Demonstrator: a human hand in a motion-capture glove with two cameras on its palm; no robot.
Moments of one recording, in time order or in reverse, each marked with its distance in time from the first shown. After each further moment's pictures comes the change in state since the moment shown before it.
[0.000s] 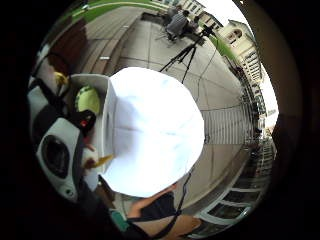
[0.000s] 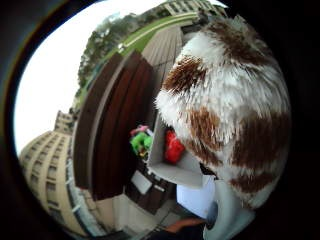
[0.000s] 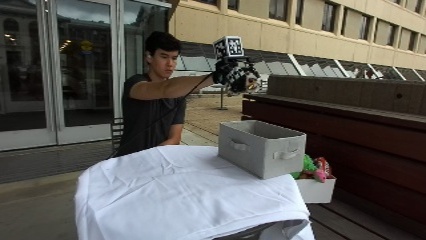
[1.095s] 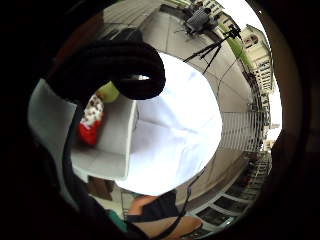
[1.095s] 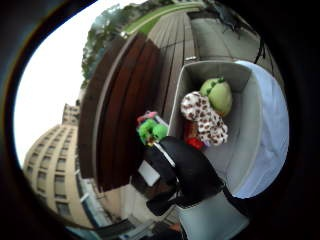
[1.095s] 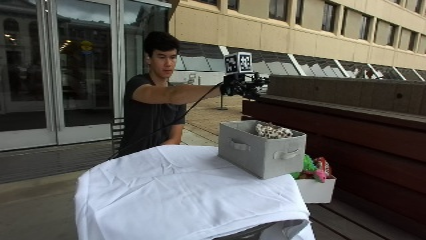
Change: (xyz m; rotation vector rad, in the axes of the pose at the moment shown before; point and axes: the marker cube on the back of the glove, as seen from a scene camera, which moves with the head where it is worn) arm -0.041 0.008 0.065 -0.099 -0.003 -0.068
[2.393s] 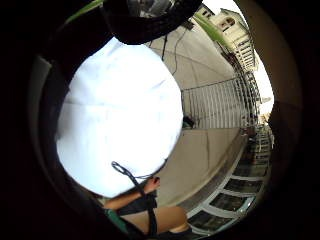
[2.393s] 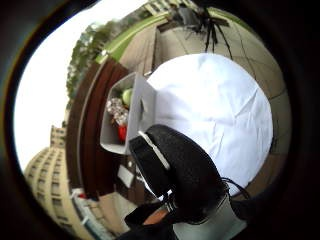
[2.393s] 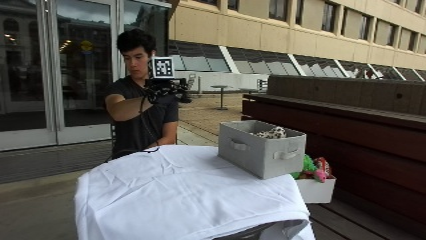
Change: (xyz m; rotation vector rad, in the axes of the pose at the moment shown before) arm 0.285 0.153 -0.011 0.042 0.080 0.222
